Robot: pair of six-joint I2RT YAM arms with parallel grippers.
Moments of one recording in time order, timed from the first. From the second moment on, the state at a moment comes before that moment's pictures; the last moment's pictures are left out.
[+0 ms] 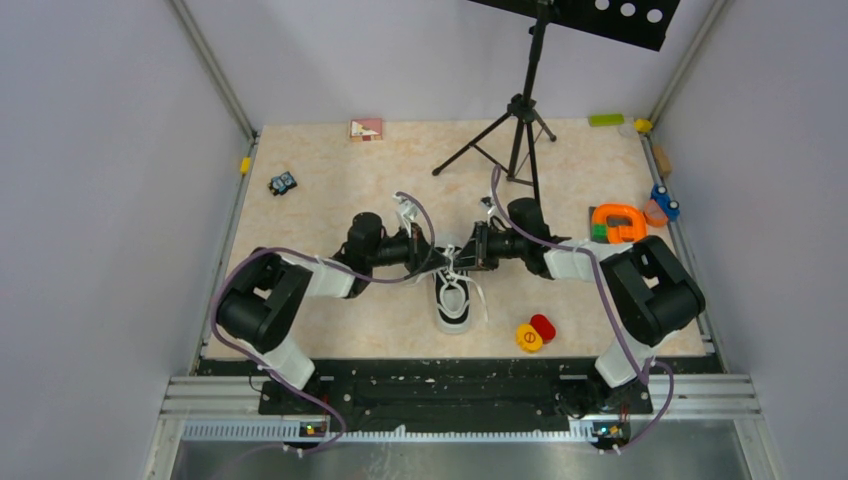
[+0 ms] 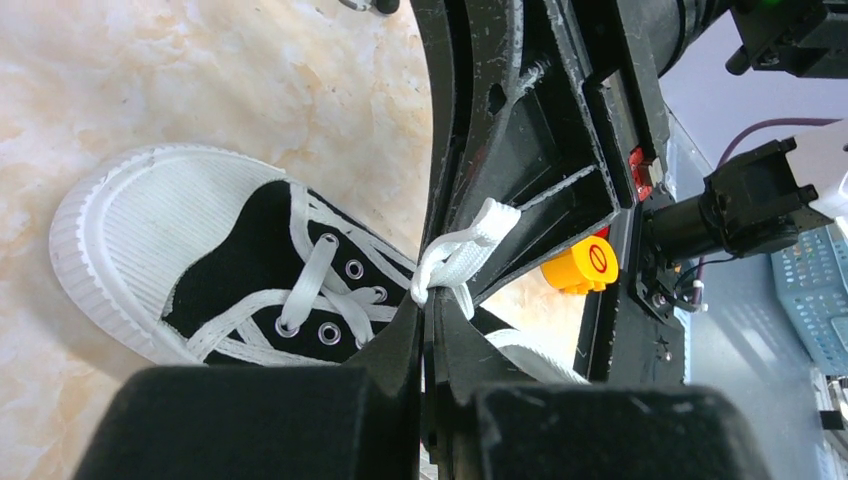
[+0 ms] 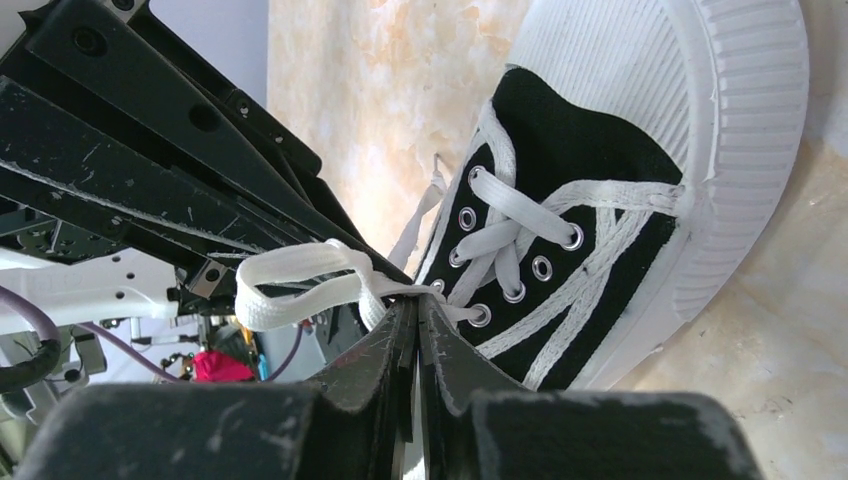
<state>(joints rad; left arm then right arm) -0.50 1.65 0.61 0.76 0.77 -0.48 0.51 1.66 0.76 0.34 -0.75 0.79</state>
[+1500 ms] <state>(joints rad) -0.49 1.78 0.64 0.98 1.02 -0.35 0.46 1.66 0.70 0.41 -0.89 0.81</state>
